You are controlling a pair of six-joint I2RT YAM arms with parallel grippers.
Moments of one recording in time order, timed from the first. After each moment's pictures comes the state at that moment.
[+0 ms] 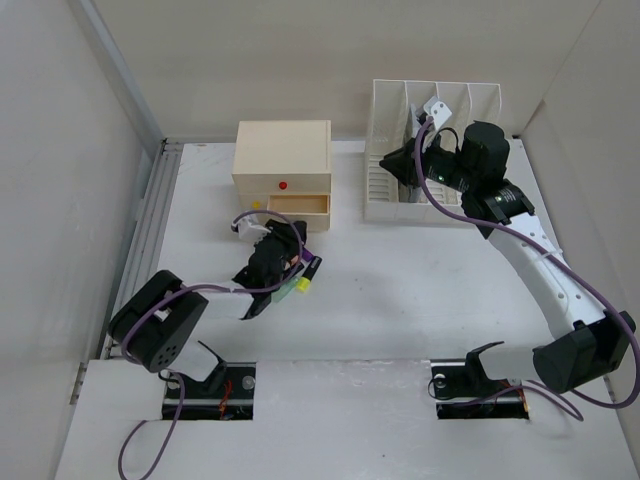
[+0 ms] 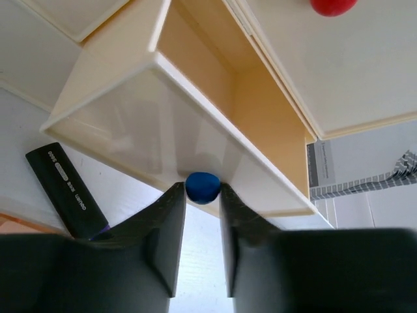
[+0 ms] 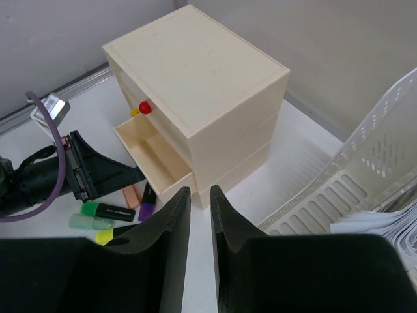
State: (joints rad) left arm -0.66 1.46 0.40 0.88 -0.49 -1.08; right arm 0.34 1.31 1.34 -0.16 -0.55 -0.05
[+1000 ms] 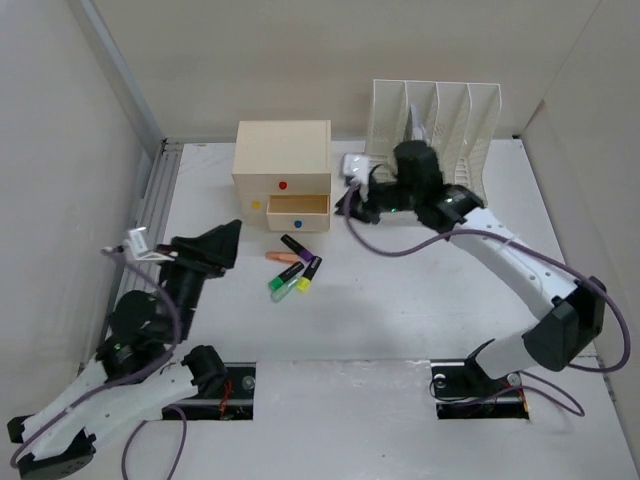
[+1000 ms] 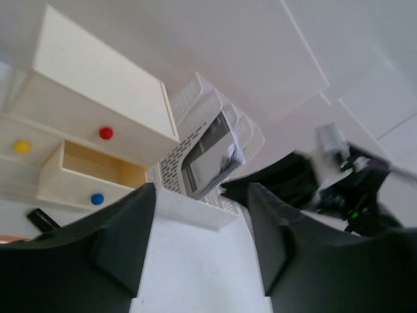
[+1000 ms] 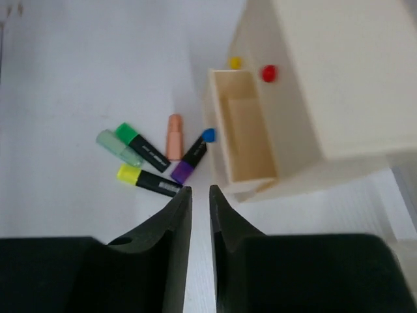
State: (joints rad) left arm -0.97 0.34 0.64 -0.07 -0.70 -0.71; right arm 0.52 1.42 1.39 -0.37 -0.72 -0.48
